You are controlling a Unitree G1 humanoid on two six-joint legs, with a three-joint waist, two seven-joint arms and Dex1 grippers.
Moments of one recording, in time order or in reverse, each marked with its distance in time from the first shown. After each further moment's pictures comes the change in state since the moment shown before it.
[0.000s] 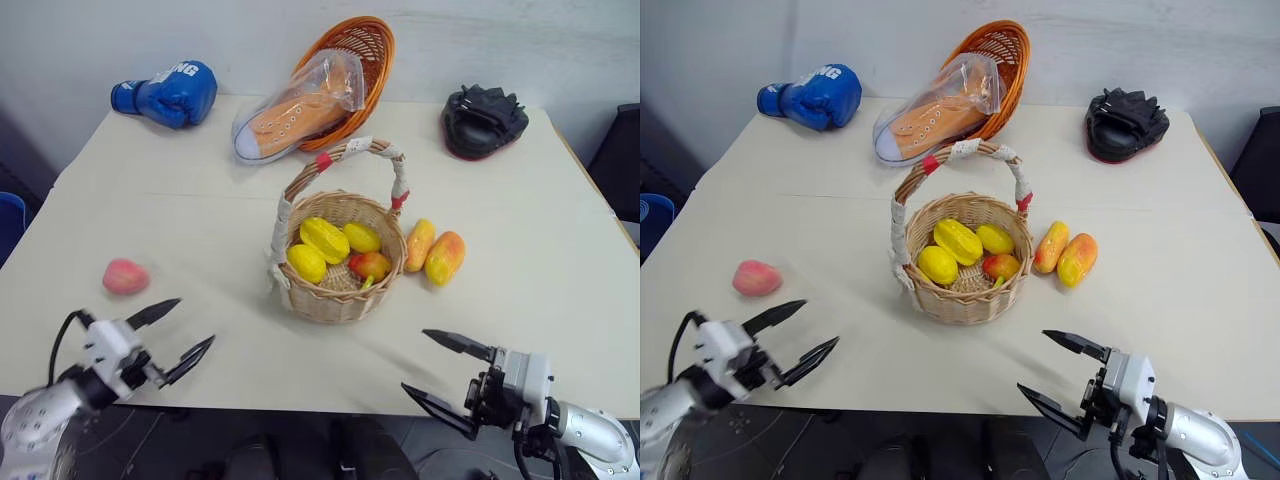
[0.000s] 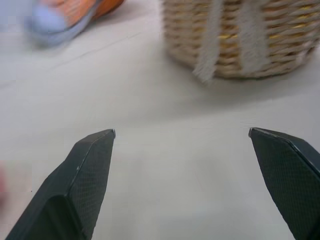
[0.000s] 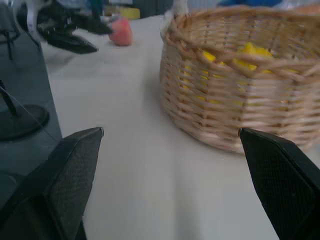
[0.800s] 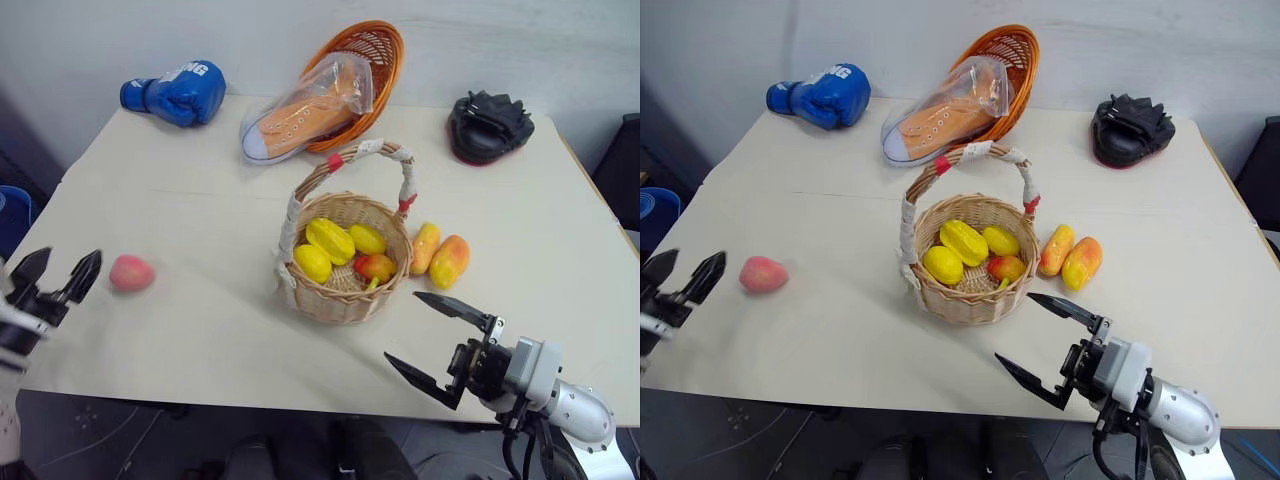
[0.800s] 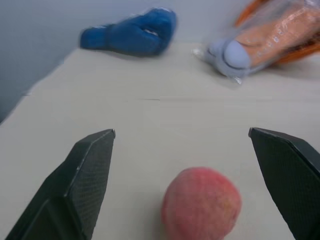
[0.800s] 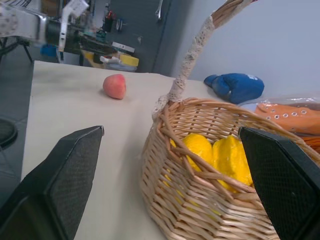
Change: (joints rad) left arm -0.435 0.231 0.148 0.244 -0.153 0.391 0.268; right arm -0.119 0.076 0.037 -0.058 -0.101 -0.095 -0.038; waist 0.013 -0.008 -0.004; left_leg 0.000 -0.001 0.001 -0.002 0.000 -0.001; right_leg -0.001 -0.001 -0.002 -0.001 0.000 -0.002
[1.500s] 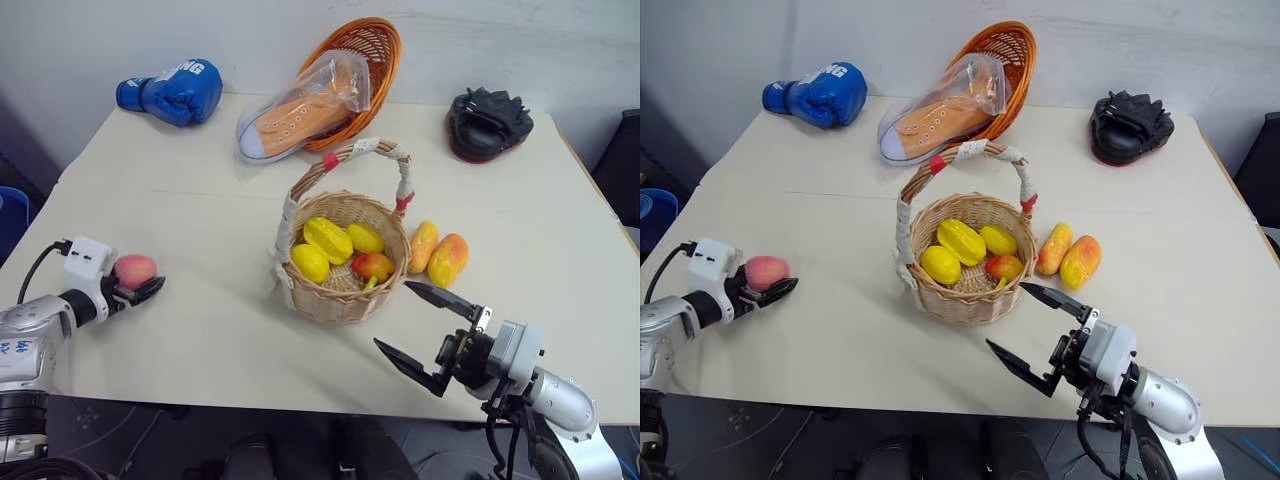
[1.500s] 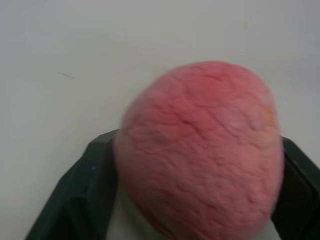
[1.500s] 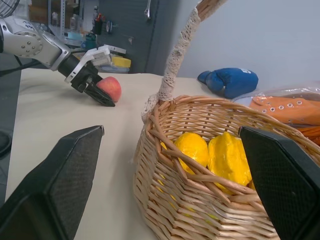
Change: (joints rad) left arm -0.196 0.105 -0.312 0.284 0.292 0.062 -0.137; right arm -0.027 0.005 0.053 -0.016 -0.006 0.067 -0.093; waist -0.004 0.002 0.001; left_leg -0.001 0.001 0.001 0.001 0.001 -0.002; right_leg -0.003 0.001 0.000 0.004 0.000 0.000
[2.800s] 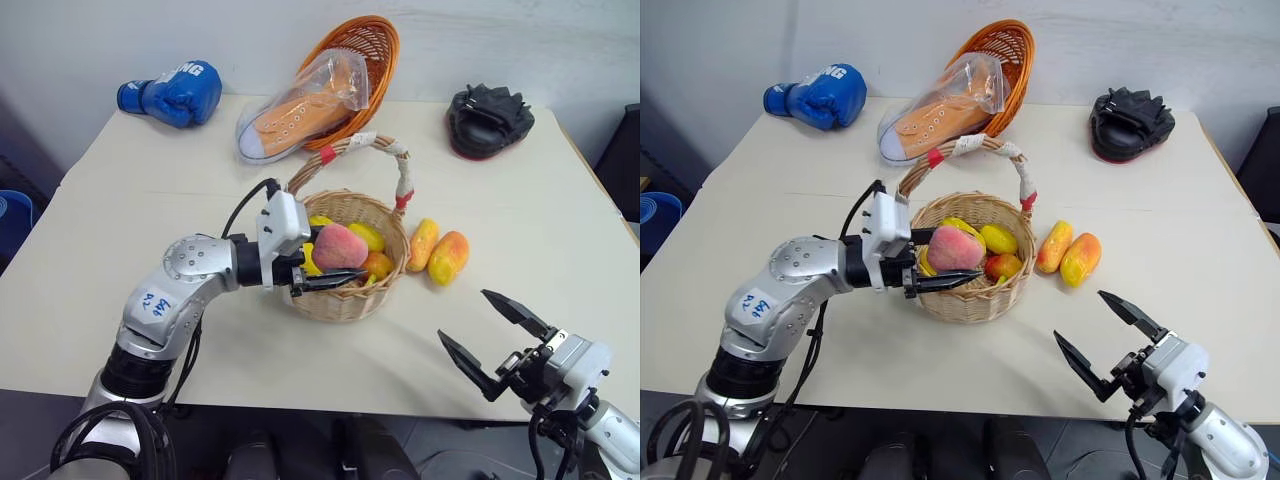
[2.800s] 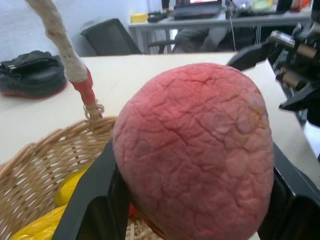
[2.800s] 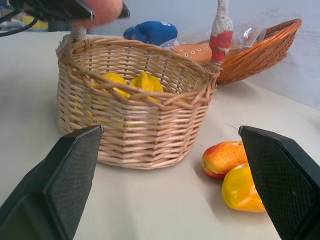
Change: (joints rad) left arm -0.346 -0.325 -0.485 -0.620 -0.098 0.119 -0.188; right arm 0.212 0.035 -0.237 0.026 0.001 -0.050 -0.084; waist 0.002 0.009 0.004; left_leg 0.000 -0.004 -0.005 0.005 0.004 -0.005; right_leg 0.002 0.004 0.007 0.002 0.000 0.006
